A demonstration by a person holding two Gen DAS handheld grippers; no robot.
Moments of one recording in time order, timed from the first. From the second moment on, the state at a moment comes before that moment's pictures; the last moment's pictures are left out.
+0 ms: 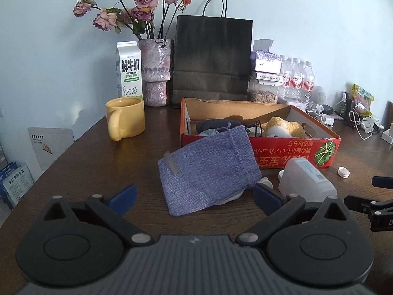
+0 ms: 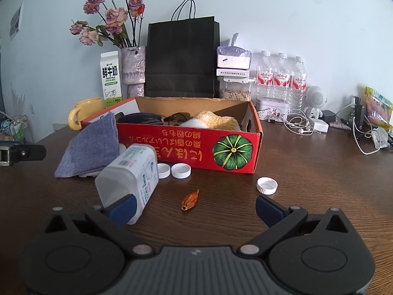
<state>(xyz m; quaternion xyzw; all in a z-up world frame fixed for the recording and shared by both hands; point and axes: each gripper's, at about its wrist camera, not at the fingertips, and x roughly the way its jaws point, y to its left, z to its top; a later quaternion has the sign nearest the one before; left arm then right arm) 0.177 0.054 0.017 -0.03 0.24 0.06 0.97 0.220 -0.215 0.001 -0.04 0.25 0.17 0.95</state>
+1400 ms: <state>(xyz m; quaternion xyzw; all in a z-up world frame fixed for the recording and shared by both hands) 0.189 0.071 0.005 -0.04 0.26 0.09 0.96 0.261 -0.209 -0.013 -0.02 0.23 0.17 0.96</state>
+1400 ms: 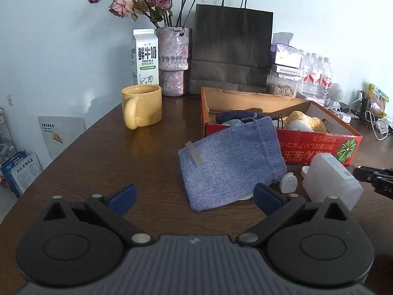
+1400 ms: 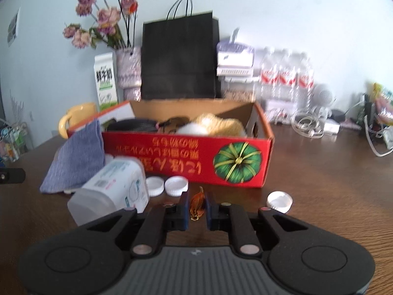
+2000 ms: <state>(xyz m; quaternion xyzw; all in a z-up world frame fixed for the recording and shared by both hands) 0.261 0.113 0.005 -0.09 0.27 0.13 0.95 0.256 -0.214 -0.007 -0.02 0.21 0.17 0.96</state>
